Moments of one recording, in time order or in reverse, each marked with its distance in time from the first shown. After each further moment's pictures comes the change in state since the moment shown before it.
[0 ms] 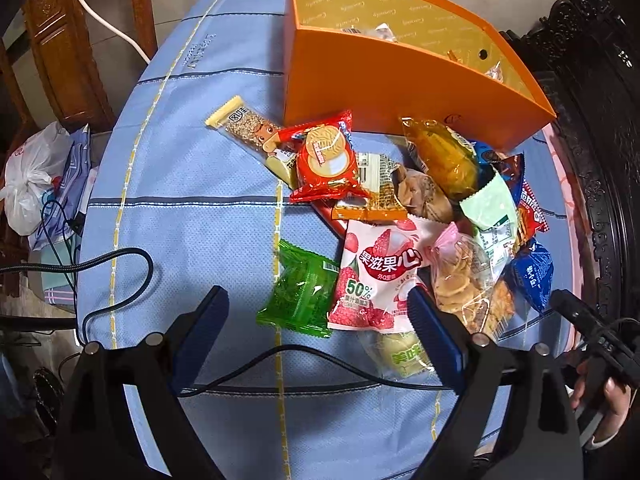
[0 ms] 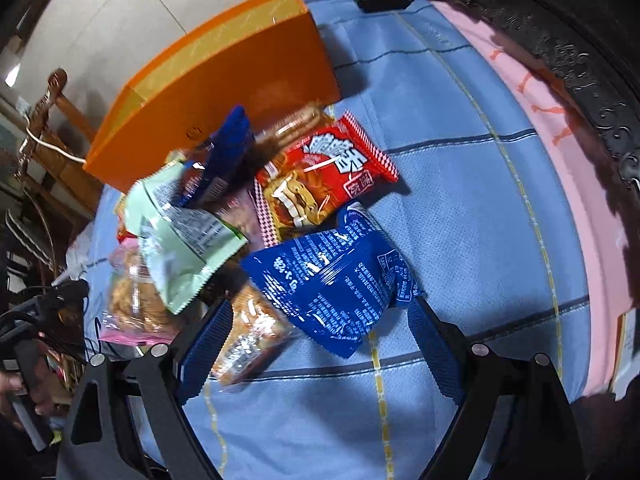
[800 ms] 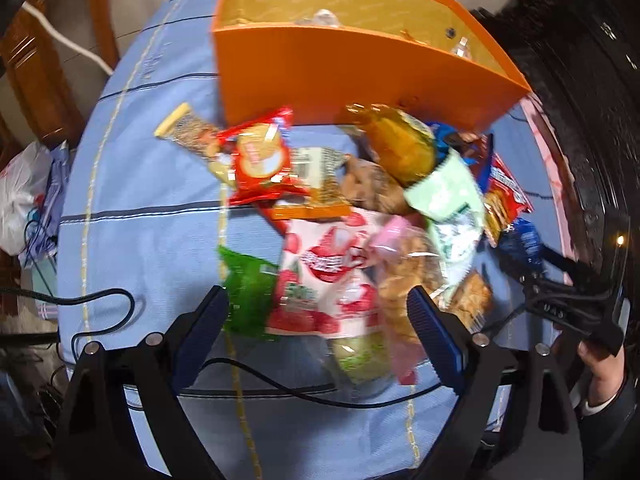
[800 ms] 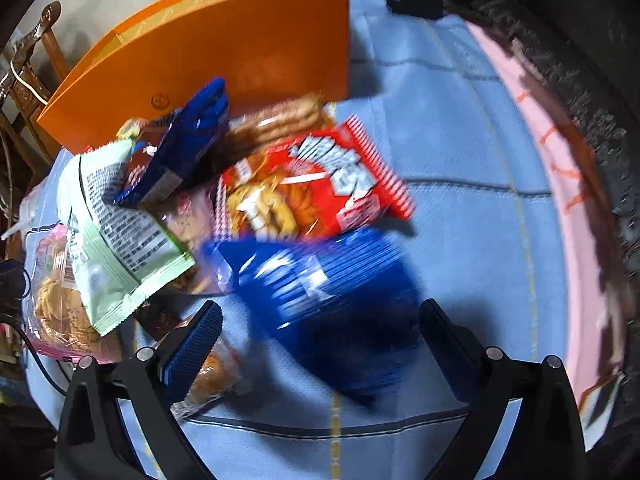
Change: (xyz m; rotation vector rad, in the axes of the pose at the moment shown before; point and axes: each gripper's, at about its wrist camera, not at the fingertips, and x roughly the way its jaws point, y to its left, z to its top) left arm 0.007 -0.044 0.003 0.080 0.027 -0.037; right arm 0.038 0.021 0.027 -0.198 -0.001 -0.203
